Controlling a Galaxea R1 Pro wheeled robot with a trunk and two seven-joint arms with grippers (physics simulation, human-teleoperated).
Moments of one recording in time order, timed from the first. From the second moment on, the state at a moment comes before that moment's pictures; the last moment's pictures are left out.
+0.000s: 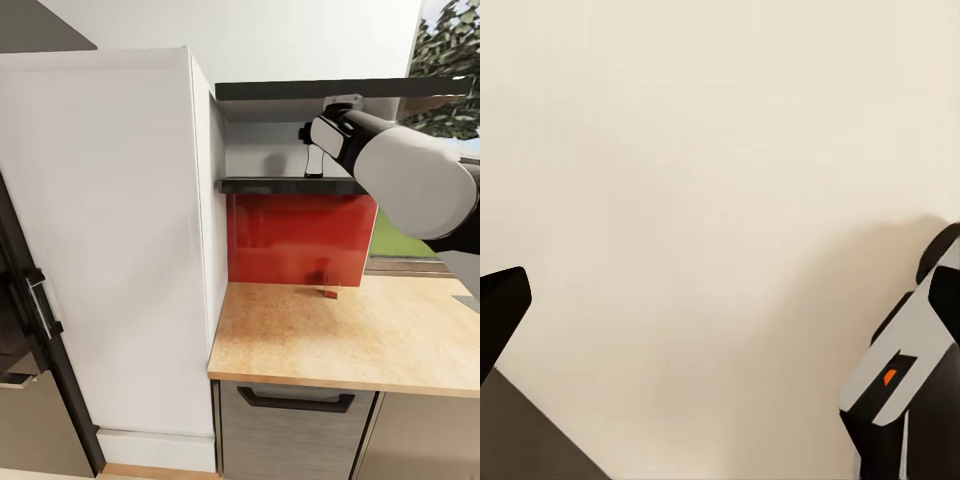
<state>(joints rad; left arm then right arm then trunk) 0.22 0.35 0.06 -0.01 0.65 -0.33 -0.21 -2.02 0.12 -0.19 0.03 0.18 0.33 -0.37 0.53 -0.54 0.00</state>
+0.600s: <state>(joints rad) 0.22 0.35 0.06 -0.01 0.65 -0.33 -0.21 -1.96 0.13 -0.19 0.03 0.21 0.33 -0.37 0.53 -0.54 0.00</state>
